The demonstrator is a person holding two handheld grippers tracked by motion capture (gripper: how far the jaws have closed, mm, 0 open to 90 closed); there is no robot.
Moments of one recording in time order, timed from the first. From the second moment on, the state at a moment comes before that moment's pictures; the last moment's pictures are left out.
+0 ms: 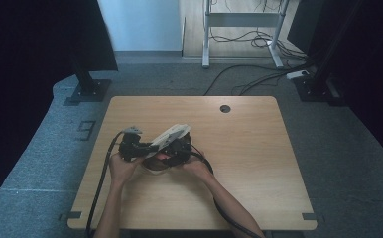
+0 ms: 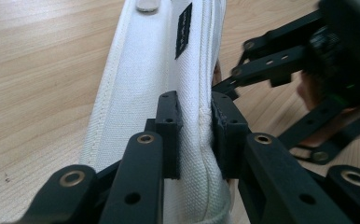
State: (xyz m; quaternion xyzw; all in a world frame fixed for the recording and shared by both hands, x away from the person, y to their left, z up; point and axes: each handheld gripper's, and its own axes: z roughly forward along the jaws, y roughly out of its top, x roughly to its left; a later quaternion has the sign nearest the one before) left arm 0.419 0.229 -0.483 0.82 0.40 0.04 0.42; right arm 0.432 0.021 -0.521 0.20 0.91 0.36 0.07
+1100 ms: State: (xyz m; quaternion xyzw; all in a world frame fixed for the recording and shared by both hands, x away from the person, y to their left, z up) left arm 0.419 0.229 -0.483 0.82 0.40 0.04 0.42; right arm 0.397 -0.028 -0.532 0.24 0.90 0.36 0.06
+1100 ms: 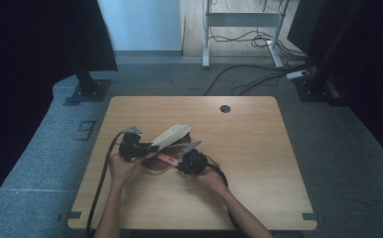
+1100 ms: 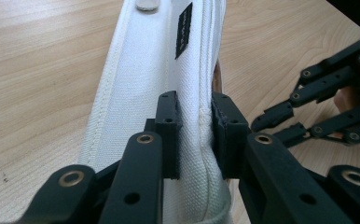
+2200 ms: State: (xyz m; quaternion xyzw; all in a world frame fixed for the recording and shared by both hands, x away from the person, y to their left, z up) left arm 0.419 0.227 -0.486 0.82 0.40 0.03 0.41; right arm 0.430 -0.008 -0.536 0.26 0.88 0.37 0.10
